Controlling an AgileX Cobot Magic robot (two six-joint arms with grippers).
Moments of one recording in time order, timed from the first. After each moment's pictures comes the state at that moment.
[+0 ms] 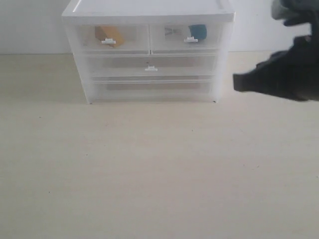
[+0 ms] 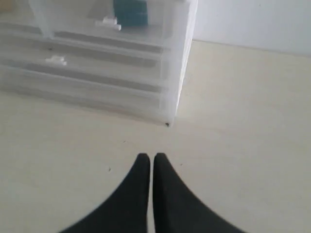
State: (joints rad) left arm -0.24 0.19 -0.10 0.76 -0.19 -0.90; right arm 0.62 1.07 -0.61 -1.12 0.31 1.29
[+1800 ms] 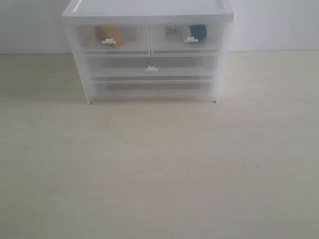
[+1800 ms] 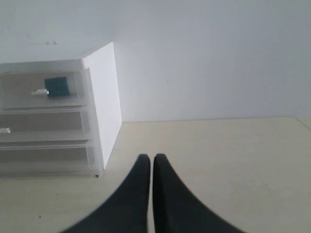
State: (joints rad) left arm -0.24 0.19 -0.10 0.76 -0.19 -0.90; right arm 0.08 0.01 0.00 0.01 0.09 0.06
